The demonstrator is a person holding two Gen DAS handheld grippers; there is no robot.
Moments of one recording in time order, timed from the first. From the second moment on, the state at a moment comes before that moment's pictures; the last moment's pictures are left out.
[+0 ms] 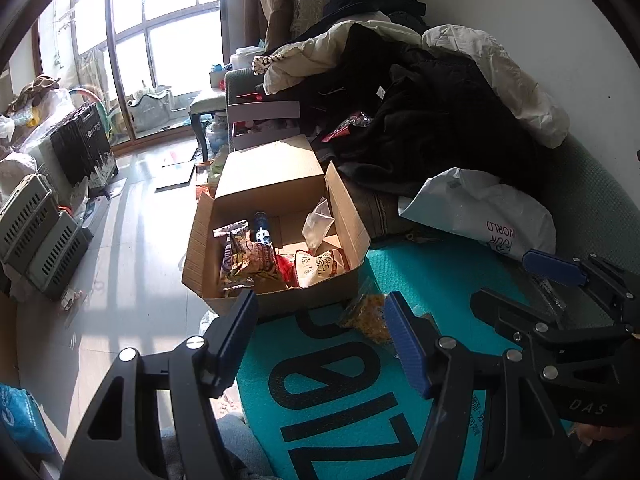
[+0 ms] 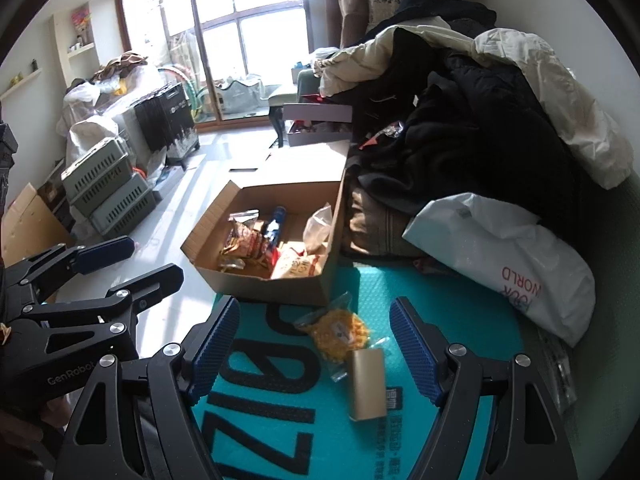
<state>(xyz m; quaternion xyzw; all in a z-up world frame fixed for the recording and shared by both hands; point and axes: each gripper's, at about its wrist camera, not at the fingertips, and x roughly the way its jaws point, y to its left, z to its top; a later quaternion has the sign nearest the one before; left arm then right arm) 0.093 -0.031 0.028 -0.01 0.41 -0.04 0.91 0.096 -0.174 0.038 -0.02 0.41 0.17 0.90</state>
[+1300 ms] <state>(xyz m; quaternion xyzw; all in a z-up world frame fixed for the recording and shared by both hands) 0.123 -0.057 -0.125 -0.08 0.55 -0.03 0.83 0.126 -0.230 -0.157 0.03 0.56 0.12 0.82</state>
